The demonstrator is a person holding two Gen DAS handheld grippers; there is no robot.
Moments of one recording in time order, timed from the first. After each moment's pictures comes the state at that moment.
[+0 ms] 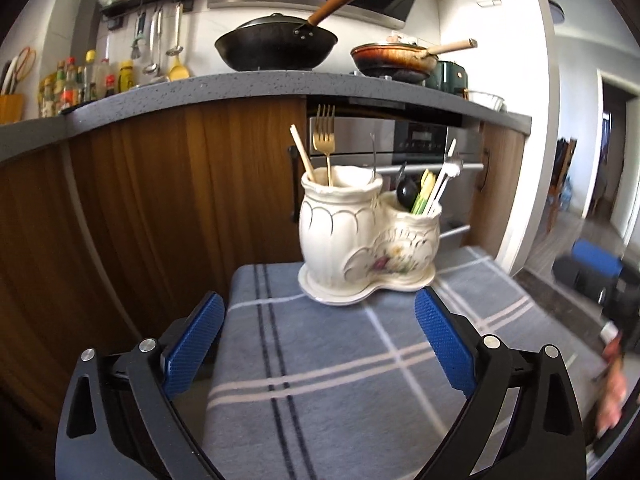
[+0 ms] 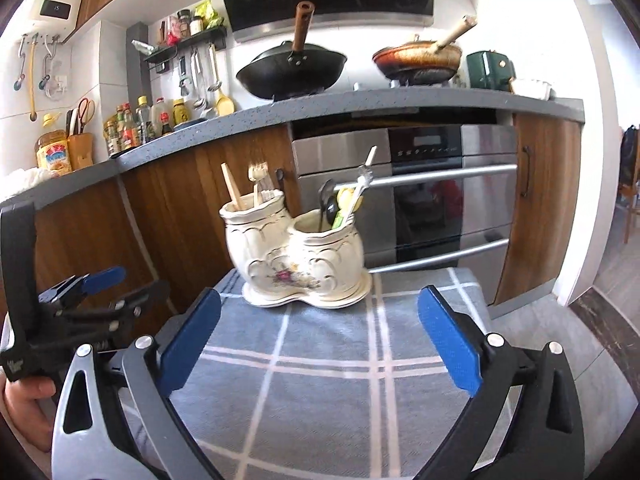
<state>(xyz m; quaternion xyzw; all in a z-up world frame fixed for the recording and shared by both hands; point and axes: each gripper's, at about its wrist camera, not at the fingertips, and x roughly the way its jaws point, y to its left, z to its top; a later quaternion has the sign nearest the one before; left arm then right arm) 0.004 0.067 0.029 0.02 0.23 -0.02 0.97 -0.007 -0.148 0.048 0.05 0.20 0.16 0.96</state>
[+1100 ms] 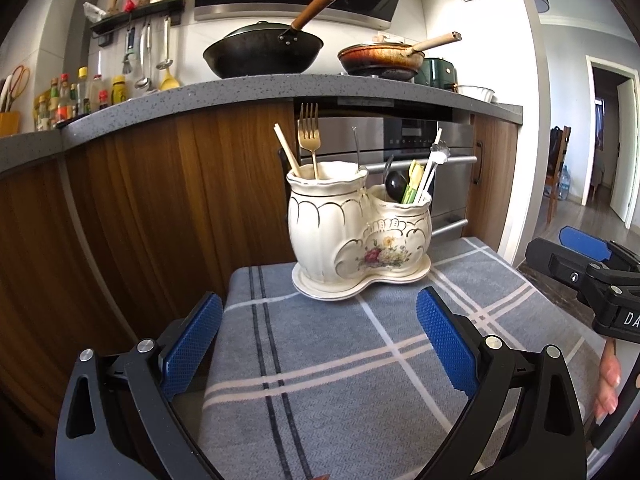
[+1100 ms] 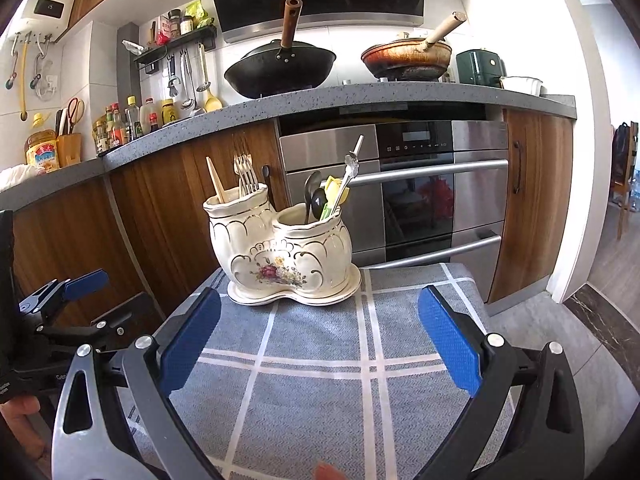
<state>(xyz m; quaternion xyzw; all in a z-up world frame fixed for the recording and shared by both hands) 0.000 0.057 0.024 0.03 0.22 -0.03 0.98 0.001 -0.147 0.034 0.05 0.20 0.15 0.97</state>
